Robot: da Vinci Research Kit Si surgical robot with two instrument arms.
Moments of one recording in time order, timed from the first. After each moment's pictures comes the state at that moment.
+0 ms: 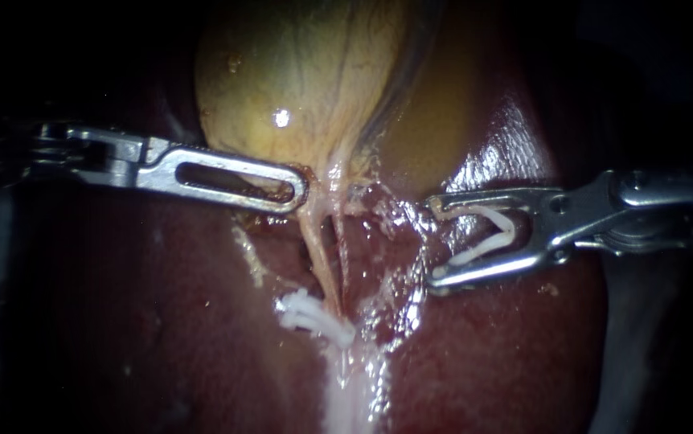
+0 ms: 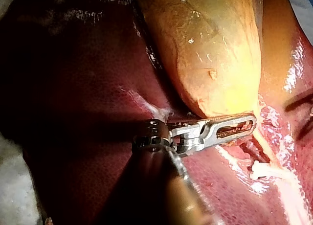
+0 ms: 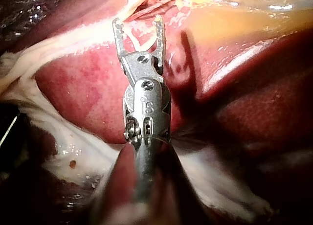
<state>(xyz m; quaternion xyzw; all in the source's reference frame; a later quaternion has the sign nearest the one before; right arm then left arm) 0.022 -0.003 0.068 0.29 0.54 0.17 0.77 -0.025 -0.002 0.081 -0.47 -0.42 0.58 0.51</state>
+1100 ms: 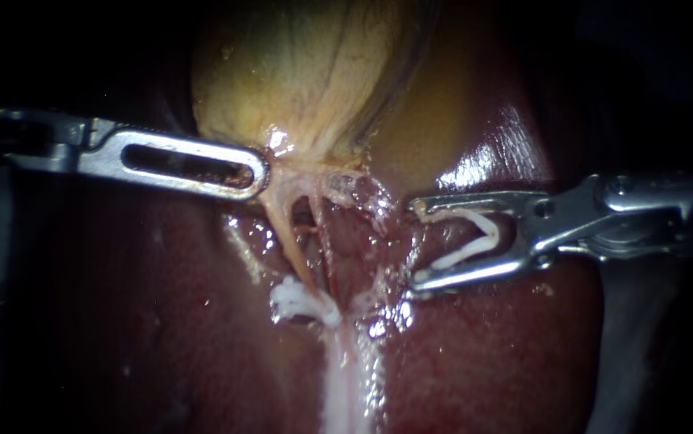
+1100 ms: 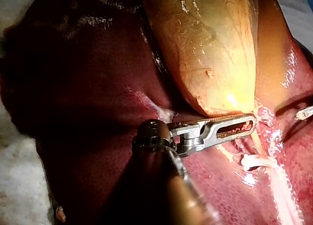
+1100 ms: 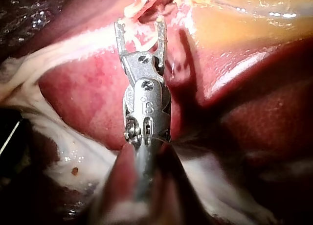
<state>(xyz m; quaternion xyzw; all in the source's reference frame) 0.025 -0.004 0.068 0.29 0.54 0.17 0.78 -0.022 -0.001 0.074 -0.47 -0.43 0.57 0.52</state>
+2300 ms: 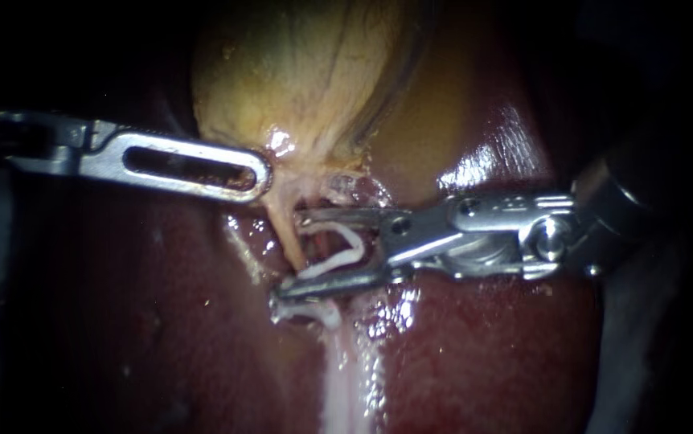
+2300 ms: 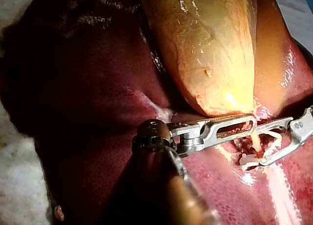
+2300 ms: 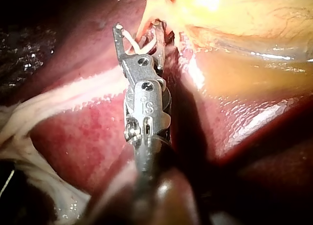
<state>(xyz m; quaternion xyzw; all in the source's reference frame) 0.036 -0.006 0.074 0.31 0.53 0.18 0.77 -0.022 -0.002 0.074 -0.47 -0.43 0.57 0.52</state>
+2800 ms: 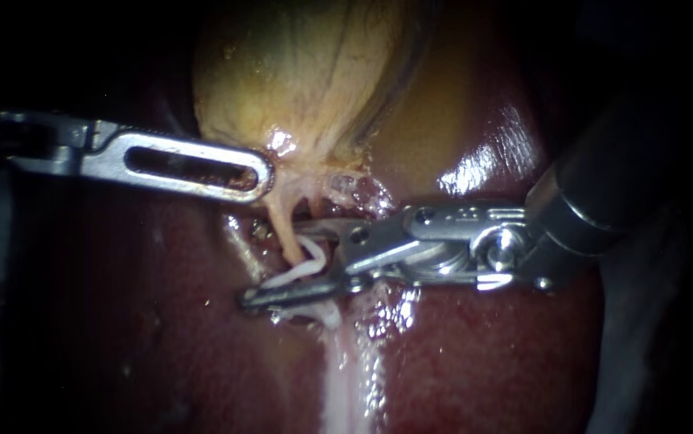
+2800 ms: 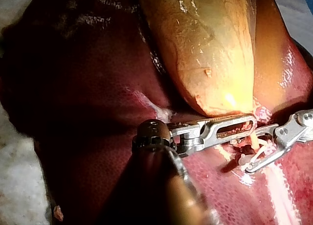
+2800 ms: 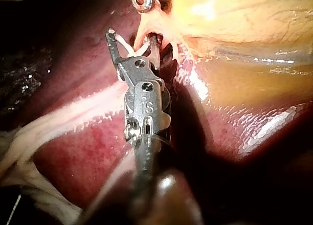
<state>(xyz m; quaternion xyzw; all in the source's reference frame) 0.039 -0.006 0.076 0.34 0.52 0.22 0.75 -0.023 -0.002 0.074 -0.47 -0.43 0.57 0.52</state>
